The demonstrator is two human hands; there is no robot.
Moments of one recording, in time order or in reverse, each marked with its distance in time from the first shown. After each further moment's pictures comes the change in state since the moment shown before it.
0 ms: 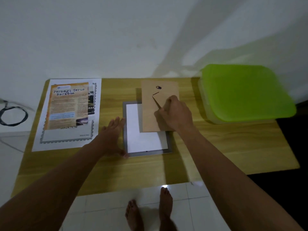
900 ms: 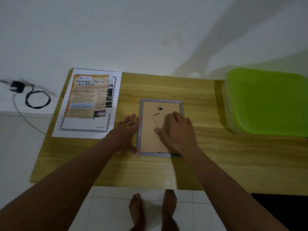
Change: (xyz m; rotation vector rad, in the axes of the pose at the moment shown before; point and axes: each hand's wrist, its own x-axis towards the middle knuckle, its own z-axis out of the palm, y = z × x) left_hand -0.004 0.006 -0.005 -0.007 -0.010 -0.002; right_hand -0.023 0.008 0.064 -0.311 -0.084 -0.312
